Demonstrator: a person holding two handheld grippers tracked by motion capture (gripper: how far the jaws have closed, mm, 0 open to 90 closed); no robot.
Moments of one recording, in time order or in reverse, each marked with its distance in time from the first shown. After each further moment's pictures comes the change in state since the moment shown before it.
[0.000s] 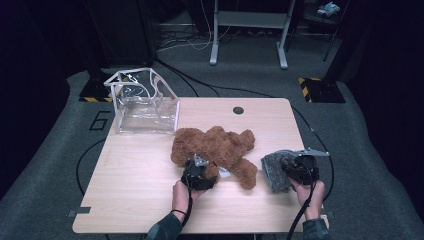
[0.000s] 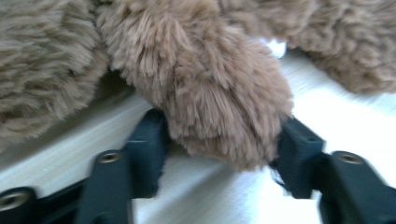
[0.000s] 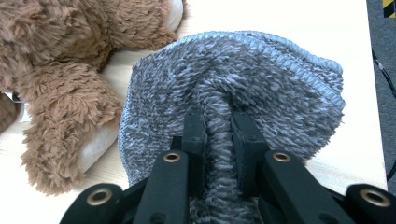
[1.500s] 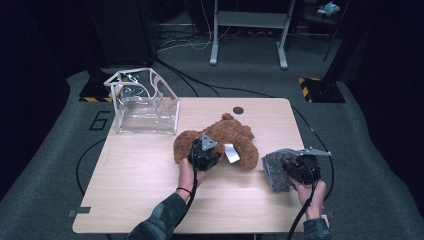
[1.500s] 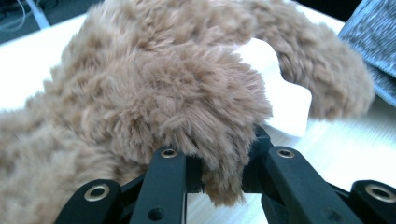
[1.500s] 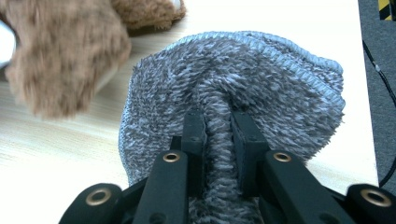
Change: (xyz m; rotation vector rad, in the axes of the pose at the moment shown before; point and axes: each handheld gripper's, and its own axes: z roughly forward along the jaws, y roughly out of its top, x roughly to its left) left arm -0.003 0.072 -0.016 -0.208 0.006 0.180; right arm -0.002 0.002 -0.004 -0.011 -0.007 0.005
